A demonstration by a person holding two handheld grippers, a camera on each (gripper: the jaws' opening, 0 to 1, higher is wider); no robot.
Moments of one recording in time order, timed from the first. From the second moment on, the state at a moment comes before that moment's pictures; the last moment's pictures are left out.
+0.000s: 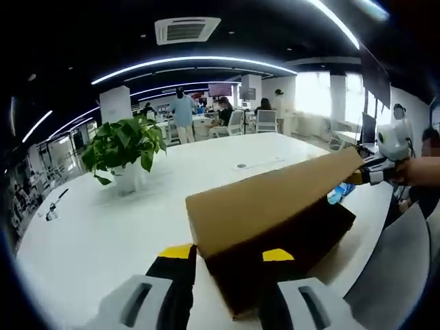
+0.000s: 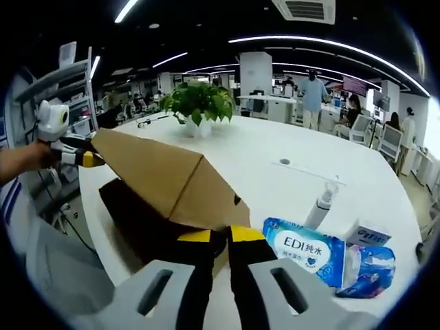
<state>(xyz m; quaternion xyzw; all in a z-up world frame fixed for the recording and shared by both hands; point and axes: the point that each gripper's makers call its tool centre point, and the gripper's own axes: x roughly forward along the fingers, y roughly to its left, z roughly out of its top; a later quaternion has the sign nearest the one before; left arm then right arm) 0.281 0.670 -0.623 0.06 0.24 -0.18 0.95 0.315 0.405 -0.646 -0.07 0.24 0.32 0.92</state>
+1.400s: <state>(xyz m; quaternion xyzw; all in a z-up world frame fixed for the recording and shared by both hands) 0.262 0.663 -0.672 0.05 0.29 -0.24 0.92 0.272 0.419 -0.682 -0.10 0.25 0.44 0.86</state>
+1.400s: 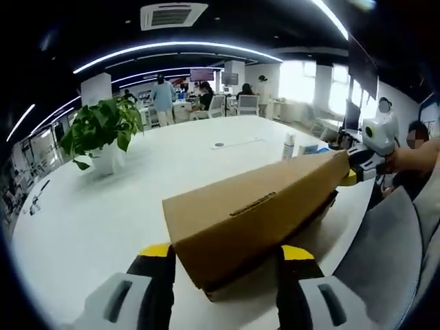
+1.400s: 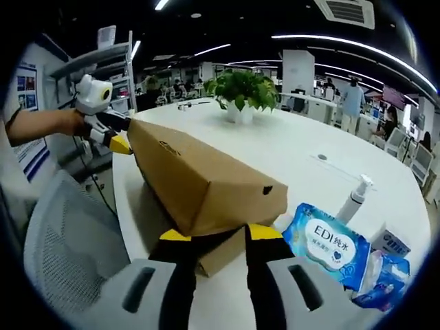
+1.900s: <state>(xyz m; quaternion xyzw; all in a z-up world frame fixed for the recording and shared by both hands) 0.254 0.652 -0.689 0.05 0.32 -0.24 0.92 0.263 0.419 -0.699 -0.12 0.27 0.44 0.85</state>
